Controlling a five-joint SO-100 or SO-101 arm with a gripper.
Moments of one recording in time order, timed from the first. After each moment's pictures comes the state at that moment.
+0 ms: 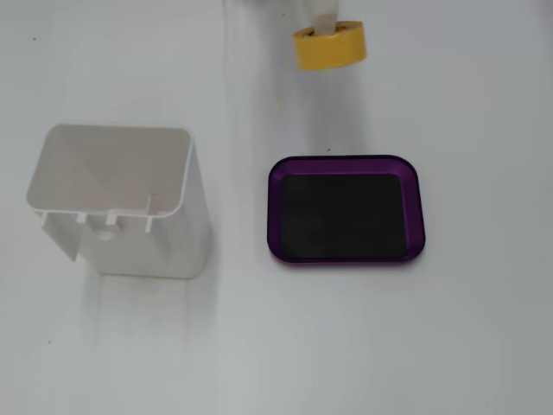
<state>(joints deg) -6.7 132.6 116.7 57.0 -11.4</state>
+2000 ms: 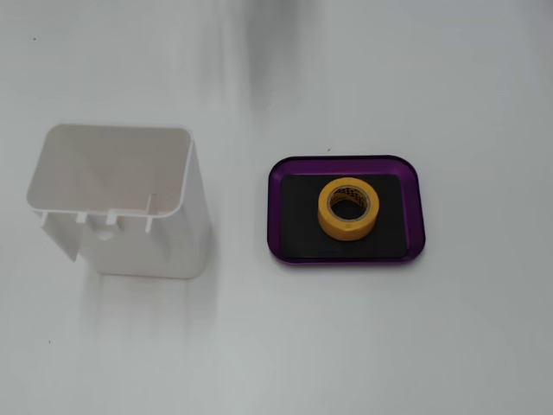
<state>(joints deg) 13.5 191.2 154.3 73.9 -7.3</state>
